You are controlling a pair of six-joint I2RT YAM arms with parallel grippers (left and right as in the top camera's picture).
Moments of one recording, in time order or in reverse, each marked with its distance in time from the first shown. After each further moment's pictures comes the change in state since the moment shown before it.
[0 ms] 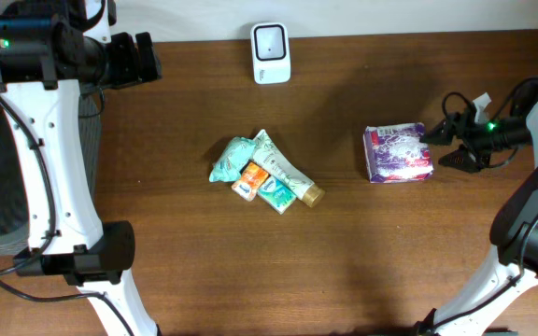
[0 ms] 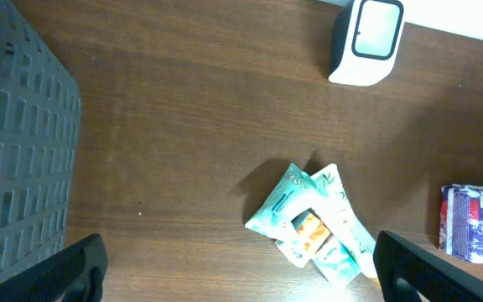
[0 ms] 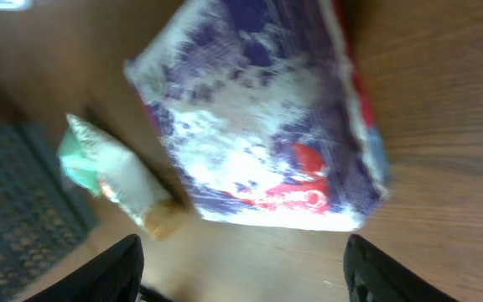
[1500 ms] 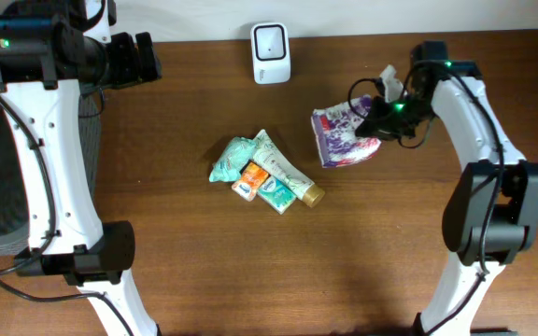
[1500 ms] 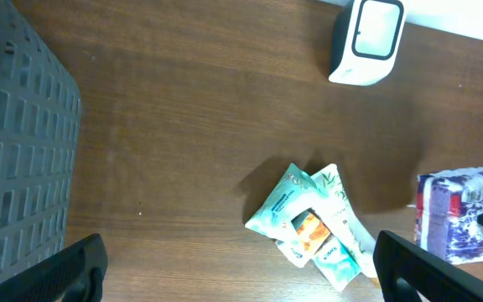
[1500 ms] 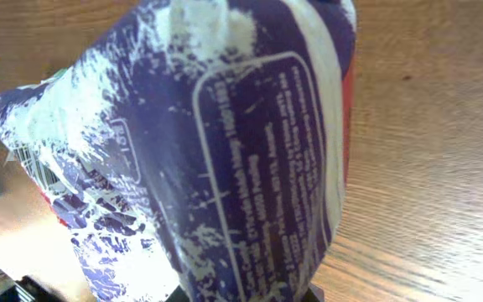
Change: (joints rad) left arm 0.000 0.000 0.000 0.000 0.000 0.000; right arm 0.420 -0.017 0.033 0.216 0.120 0.061
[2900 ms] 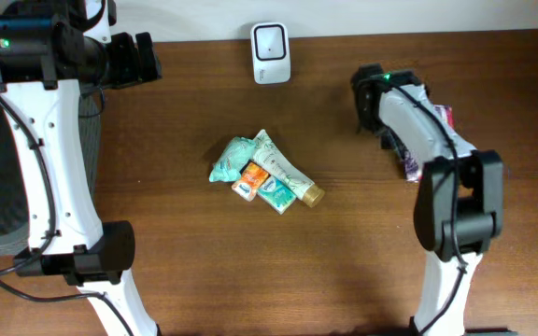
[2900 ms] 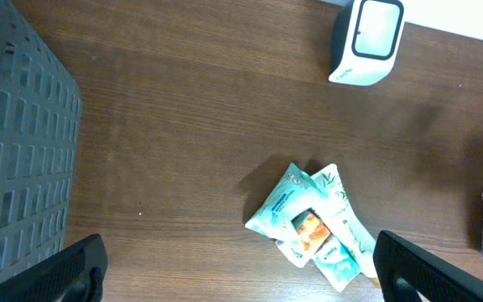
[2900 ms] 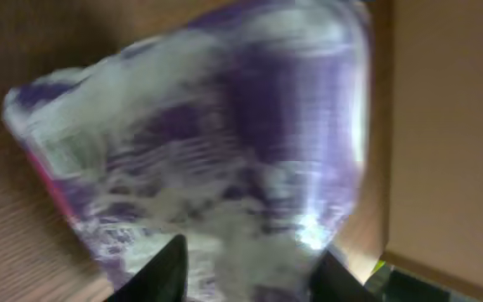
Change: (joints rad) left arm 0.000 0.000 0.000 0.000 0.000 0.000; right arm 0.201 0.070 -0.047 -0.132 1.339 0.404
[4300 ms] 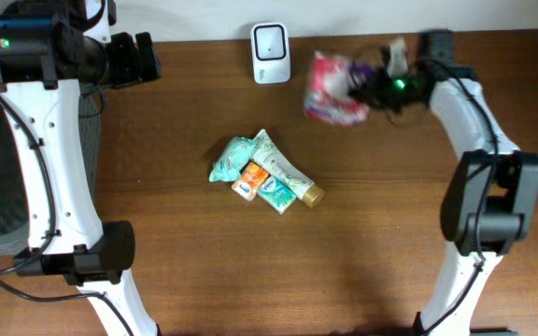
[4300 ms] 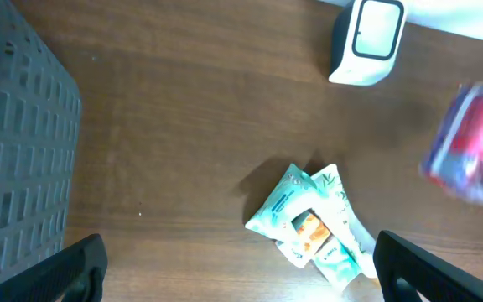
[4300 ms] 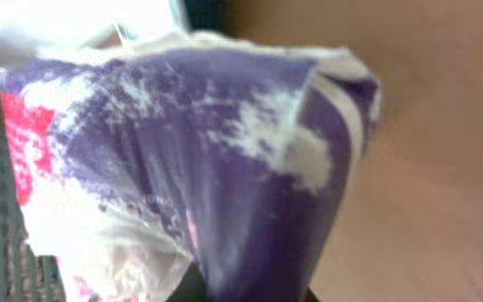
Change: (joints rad) left arm 0.000 0.000 0.000 0.001 0.000 0.000; right arm -0.213 0.000 0.055 0.643 -1.541 -0.079
